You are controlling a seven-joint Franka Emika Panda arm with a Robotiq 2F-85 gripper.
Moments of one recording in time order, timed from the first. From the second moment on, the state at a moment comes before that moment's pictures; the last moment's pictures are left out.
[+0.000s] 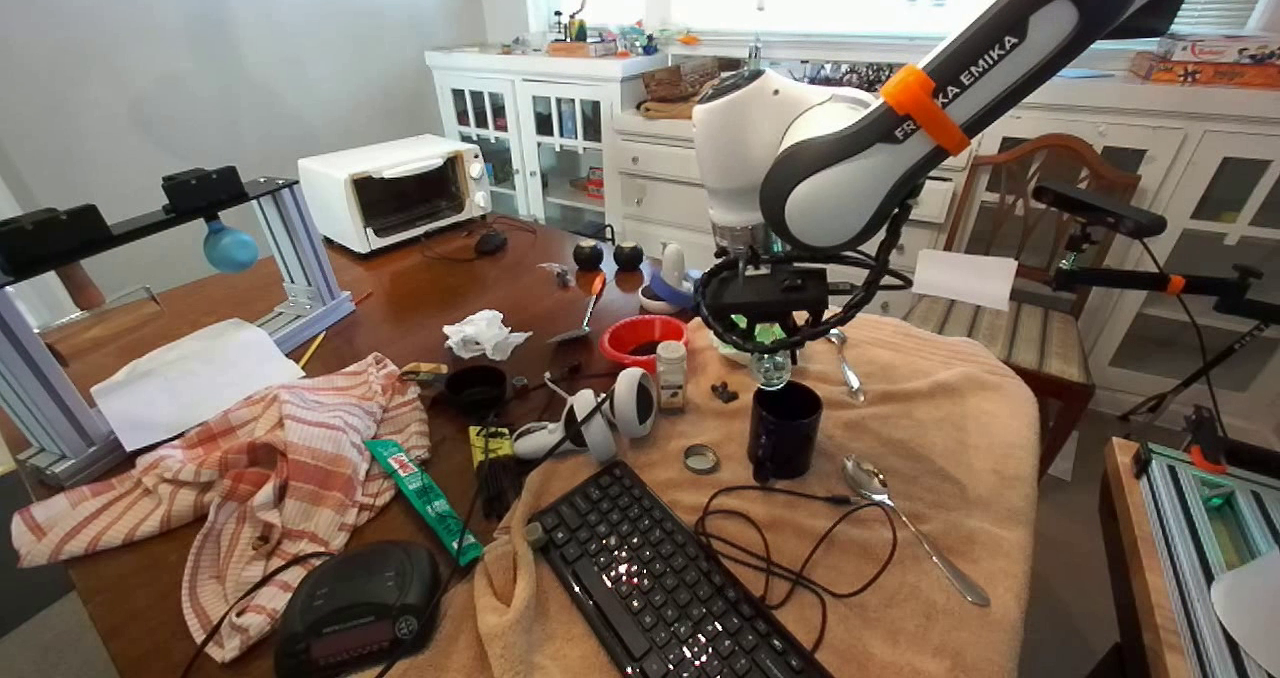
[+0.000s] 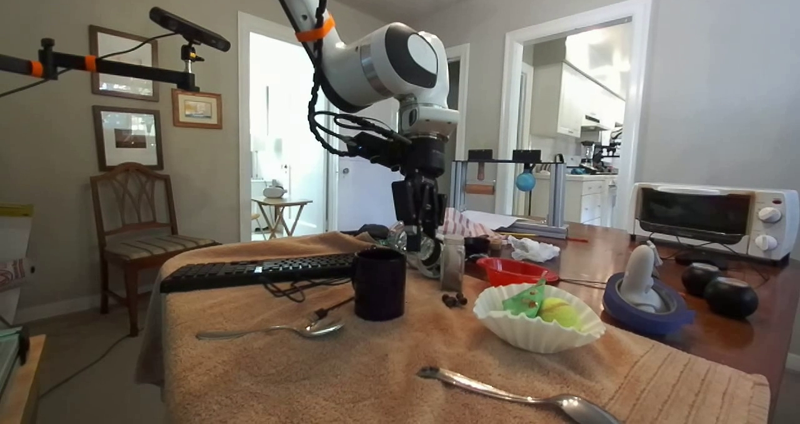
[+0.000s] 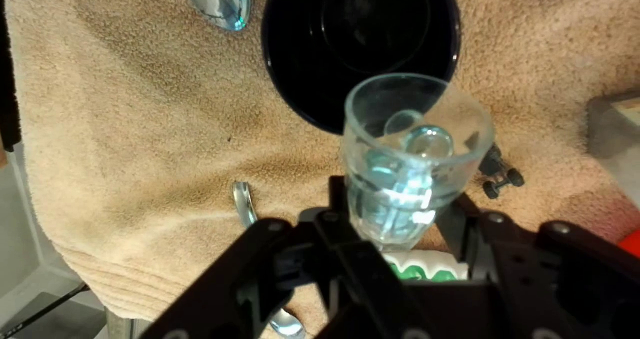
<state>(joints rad) 0.13 0.30 -0.11 -2.09 -0.26 2.20 1.47</state>
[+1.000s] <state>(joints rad) 0.16 0.28 -0.08 -2.08 -0.37 2.03 1.54</state>
